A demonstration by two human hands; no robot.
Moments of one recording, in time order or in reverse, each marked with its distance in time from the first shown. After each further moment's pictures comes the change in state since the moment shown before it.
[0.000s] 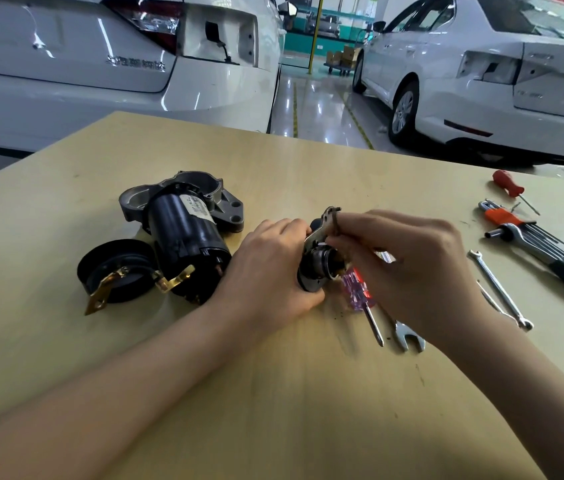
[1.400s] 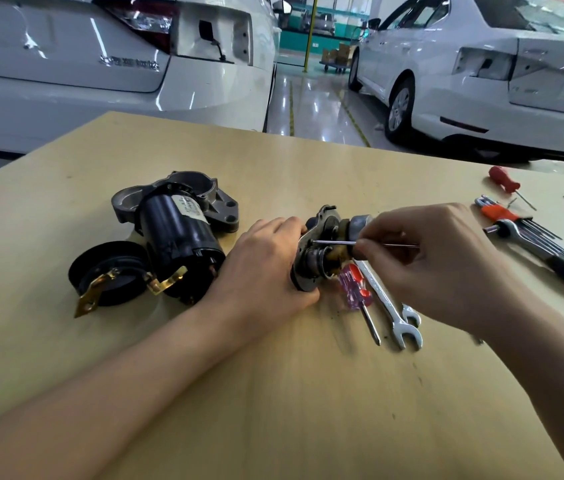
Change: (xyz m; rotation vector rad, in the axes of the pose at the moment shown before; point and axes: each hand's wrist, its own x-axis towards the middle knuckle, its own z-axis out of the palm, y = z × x) left_hand 0.001 -0.003 0.000 -0.043 0.008 0.004; right_hand 0.005 -0.001 -0.028 -0.078 -0.276 0.413
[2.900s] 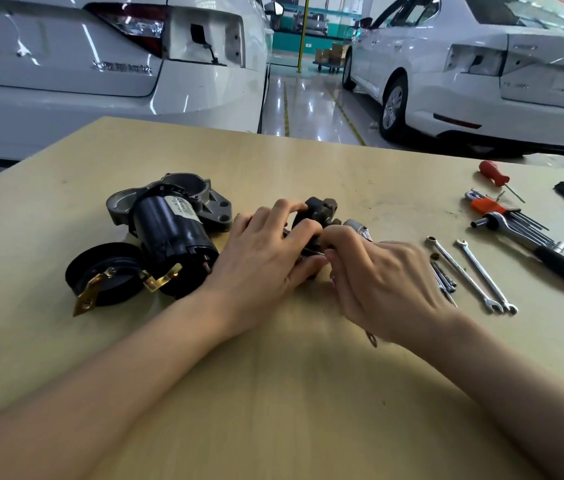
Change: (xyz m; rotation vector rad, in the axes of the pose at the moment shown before) left_hand 0.003 0.002 -0.009 0.255 -0.181 0.076; right_hand -0.012 0.009 0.043 -0.312 0.166 -0.424
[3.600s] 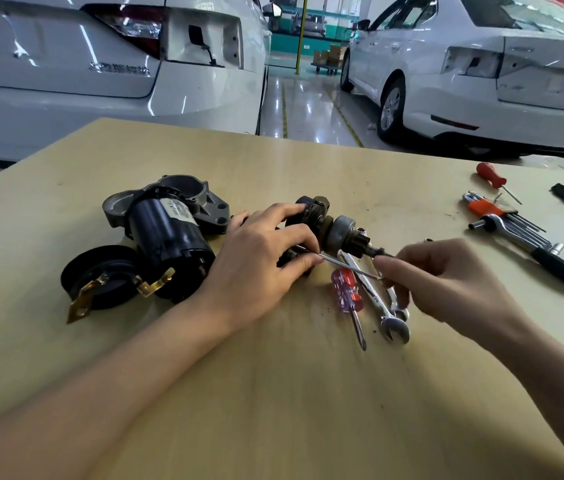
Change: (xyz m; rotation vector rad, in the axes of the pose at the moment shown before) left_hand 0.002 -0.005 0.009 -0.374 0.234 0.022; right_hand -0.017 0.024 -0.038 0.651 -0.189 0.800
